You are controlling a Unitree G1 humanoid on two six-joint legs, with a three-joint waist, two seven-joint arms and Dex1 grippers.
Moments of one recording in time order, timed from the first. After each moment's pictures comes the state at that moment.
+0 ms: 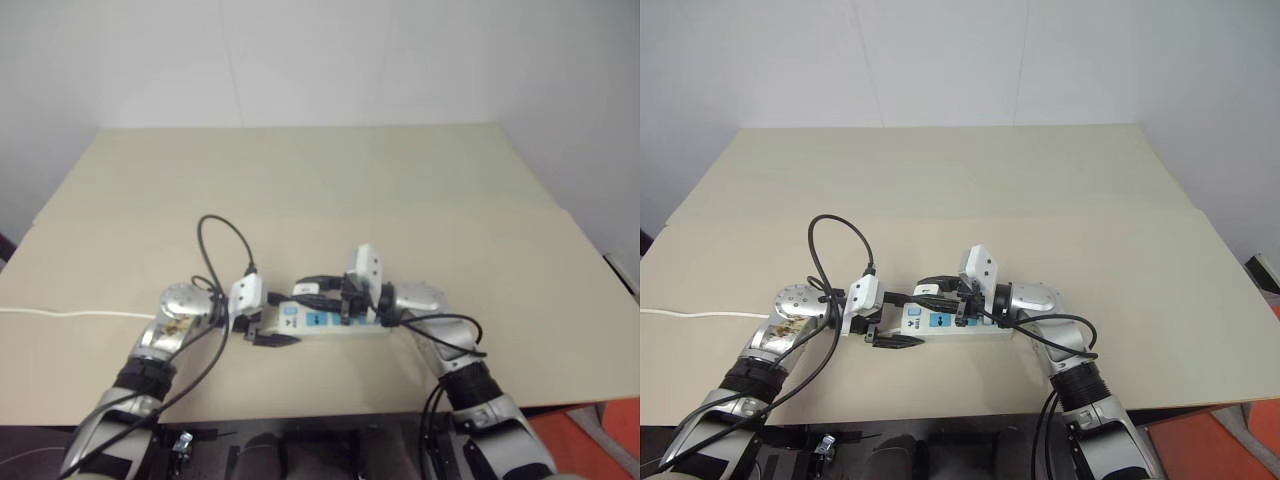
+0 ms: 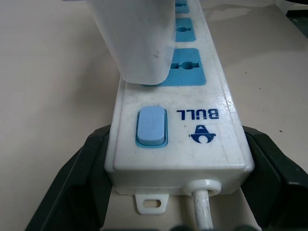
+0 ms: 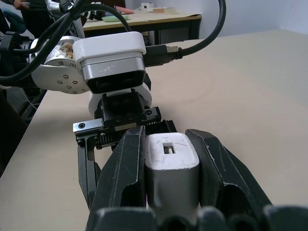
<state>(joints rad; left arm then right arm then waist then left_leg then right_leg) -0.46 0.53 -0.20 0.41 -0.18 -0.13 -1.37 -0.47 -0.23 0.24 0.13 0.28 0.14 1.03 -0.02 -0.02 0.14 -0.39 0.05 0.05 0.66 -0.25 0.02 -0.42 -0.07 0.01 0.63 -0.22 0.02</state>
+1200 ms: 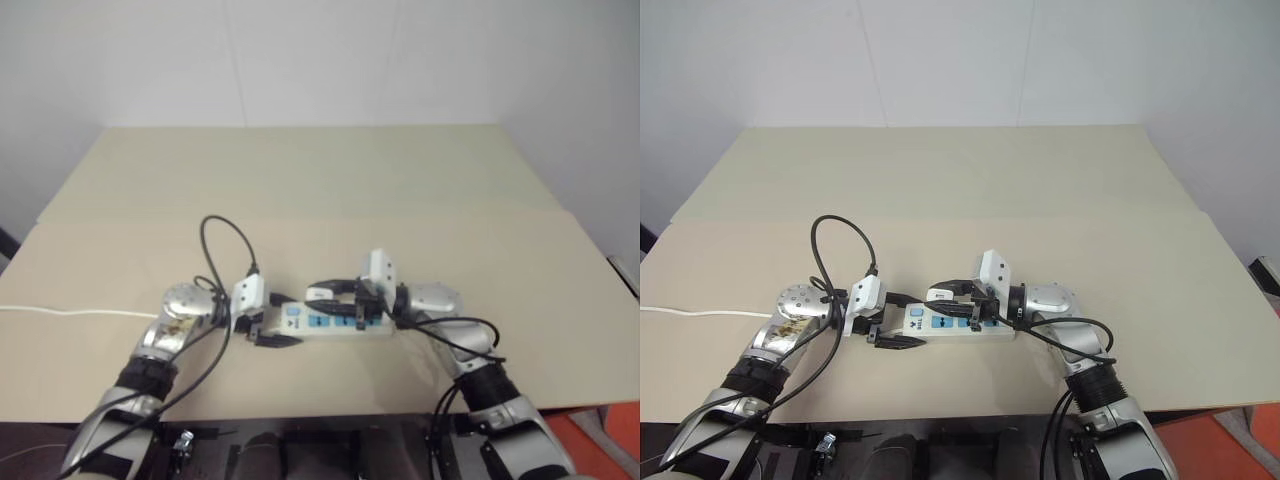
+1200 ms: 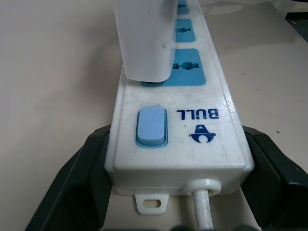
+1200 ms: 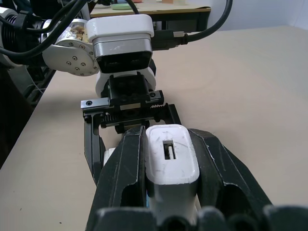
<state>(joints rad) -0.46 0.53 -0.22 0.41 -0.19 -0.13 -1.37 -0.46 -0.32 0.26 0.13 0.30 0.09 1.08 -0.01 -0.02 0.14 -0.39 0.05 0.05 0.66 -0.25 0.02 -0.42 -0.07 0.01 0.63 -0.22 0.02</state>
